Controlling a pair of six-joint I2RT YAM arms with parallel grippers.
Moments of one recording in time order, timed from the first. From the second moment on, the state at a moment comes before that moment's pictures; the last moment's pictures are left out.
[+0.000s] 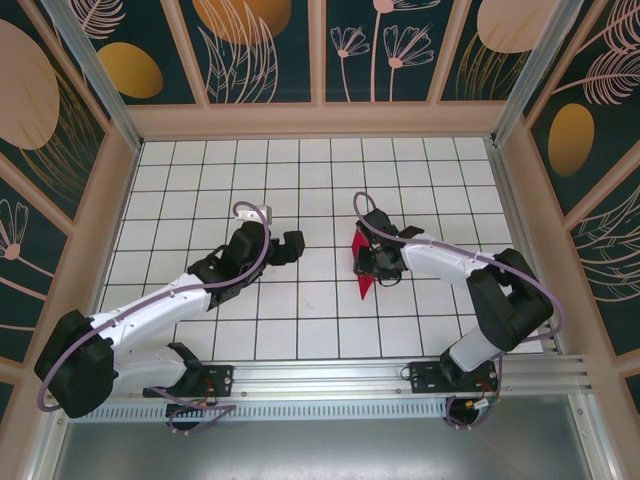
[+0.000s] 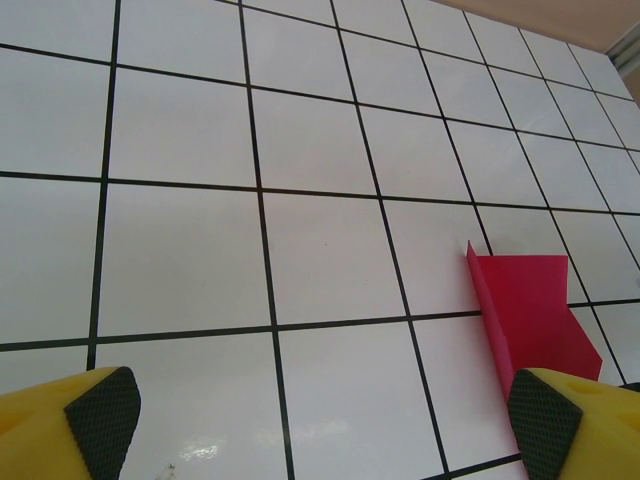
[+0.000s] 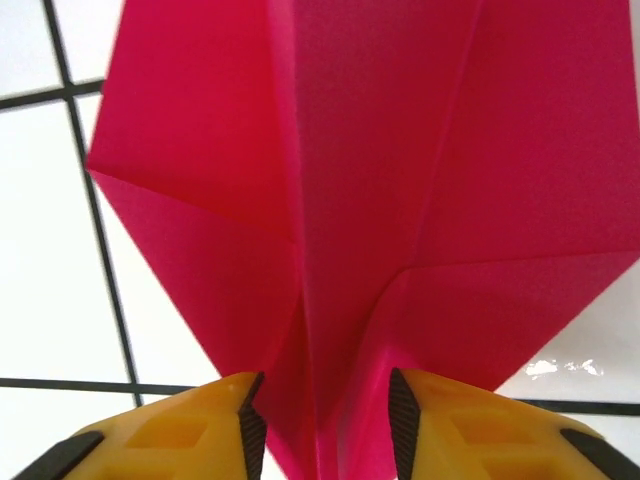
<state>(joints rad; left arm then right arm) -0.74 1.19 0.68 -0.09 -0.25 -0.65 0.64 1.57 0.87 -0.54 -0.03 0.71</state>
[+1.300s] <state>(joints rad) -0.74 1.18 0.70 -0.11 -0.25 -0.62 0.48 2.10 1.61 -0.81 -0.03 0.36</state>
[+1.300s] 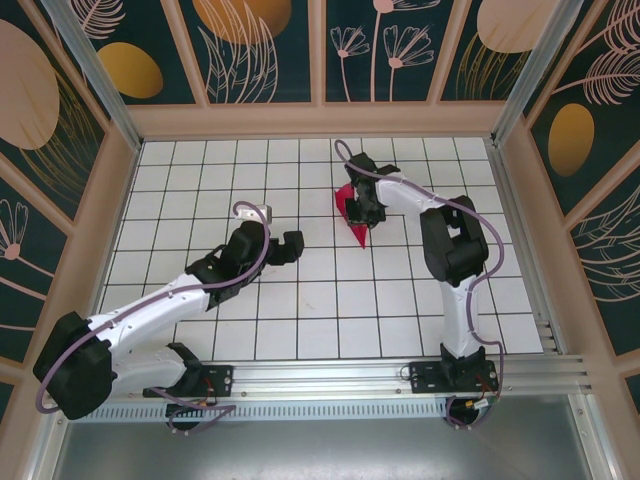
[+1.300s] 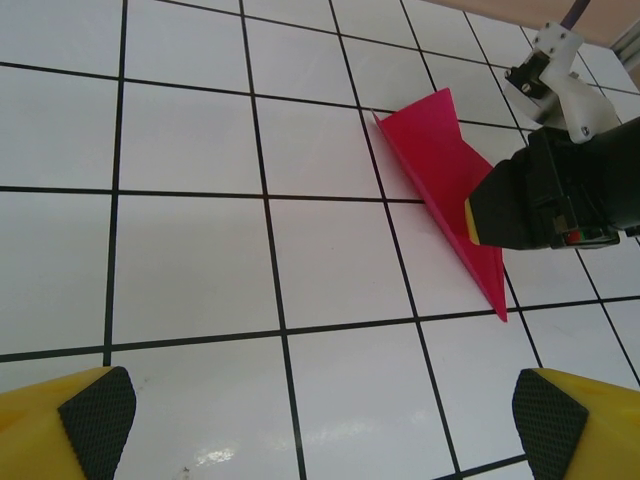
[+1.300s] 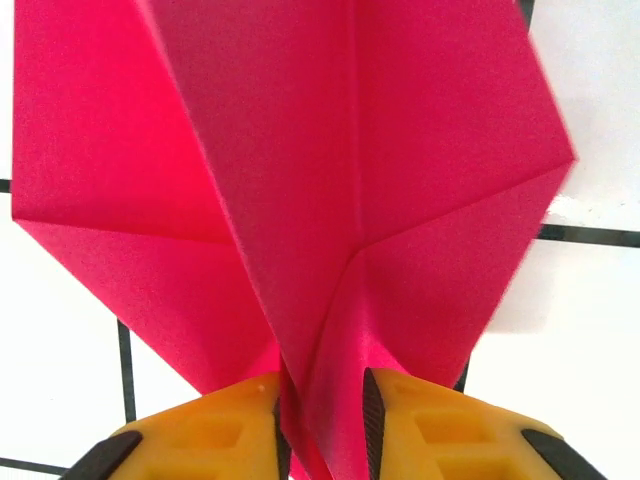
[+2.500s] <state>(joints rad) -0.21 1.13 0.28 0.54 -0.77 -0.17 -0.03 1.17 0.27 0.48 0.16 0.20</state>
